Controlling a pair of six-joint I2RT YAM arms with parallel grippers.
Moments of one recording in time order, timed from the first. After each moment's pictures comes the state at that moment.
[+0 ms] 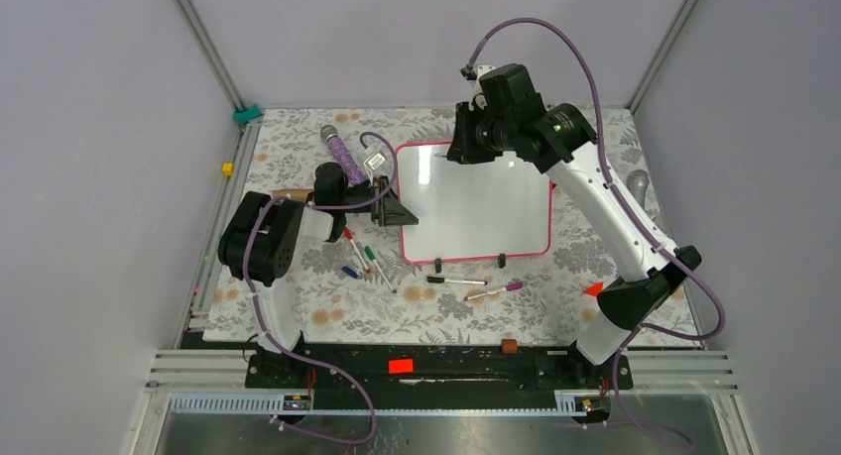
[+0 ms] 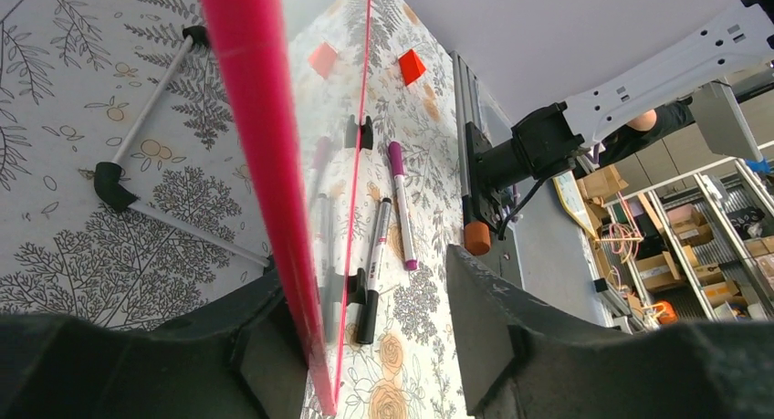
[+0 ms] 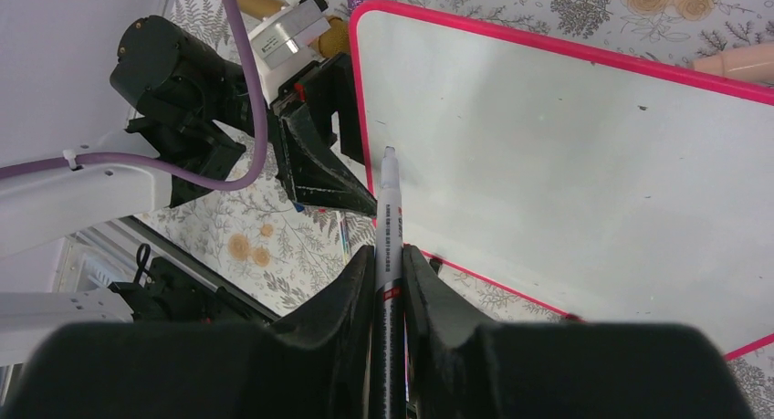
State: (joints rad) left arm -0.24 1.92 0.81 1.00 1.29 -0.71; right arm 0.63 1.67 2.01 -1.02 -0.07 0.39
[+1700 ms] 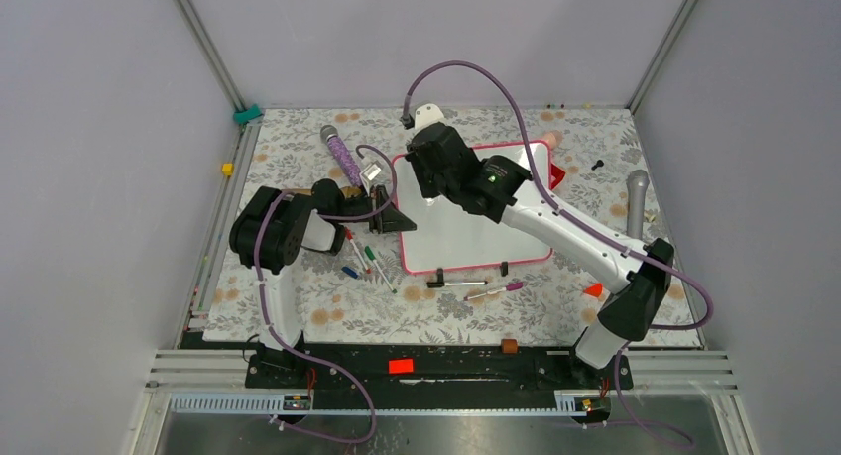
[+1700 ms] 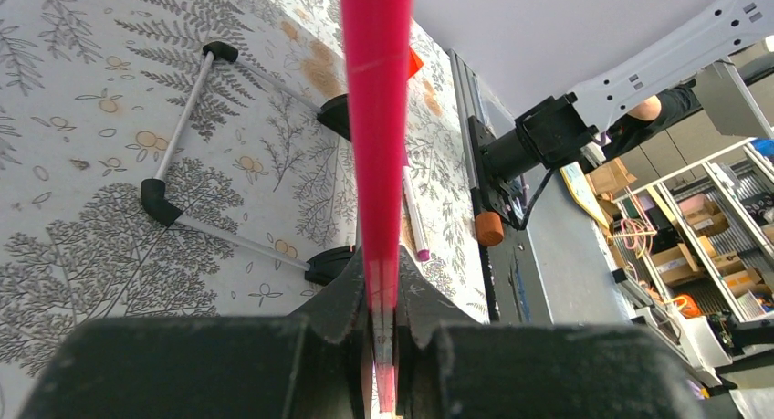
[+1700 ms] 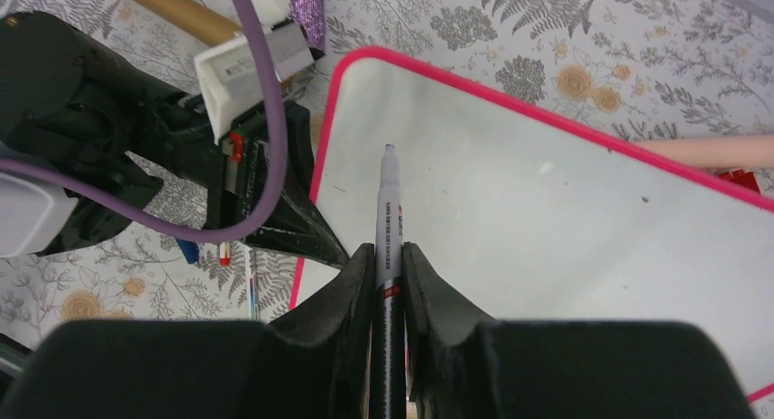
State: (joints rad) left arm -0.24 2.03 0.73 1.39 1.31 -0.85; right arm 0.92 1.65 1.70 -0.69 0.38 0.22
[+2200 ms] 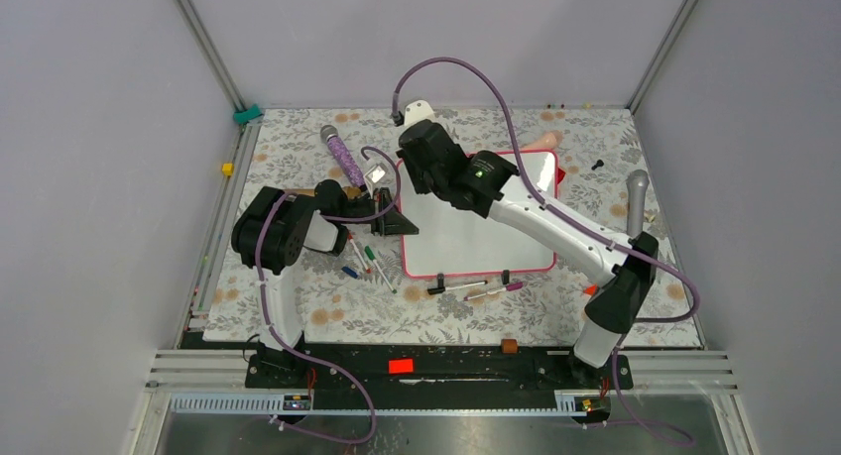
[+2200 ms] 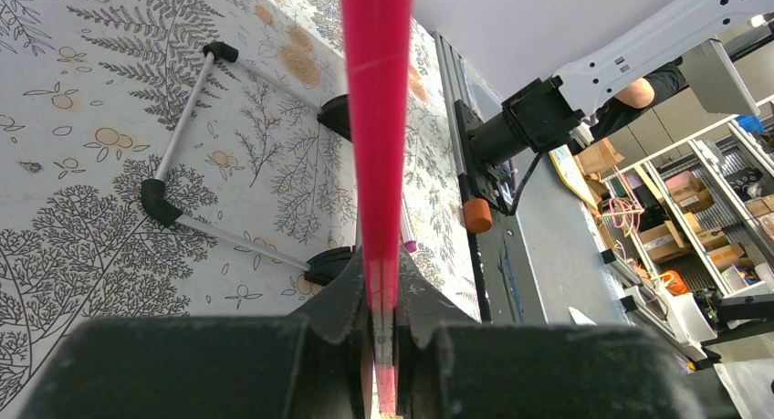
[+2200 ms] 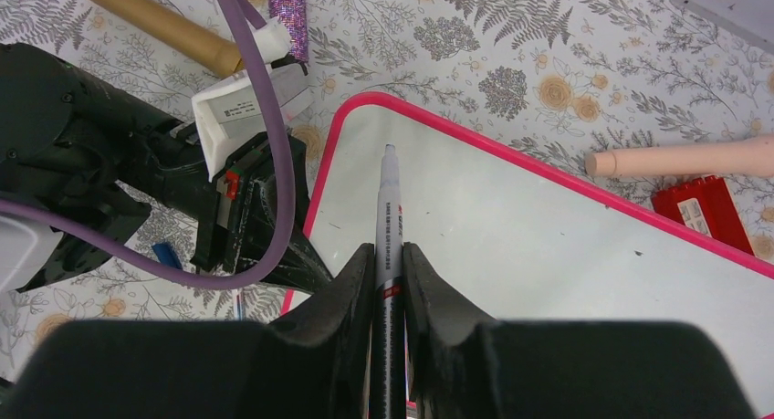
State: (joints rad) left arm -0.26 2.03 0.73 1.40 1.34 -0.86; right arm 0.94 1.72 1.80 -0.72 0.45 0.21
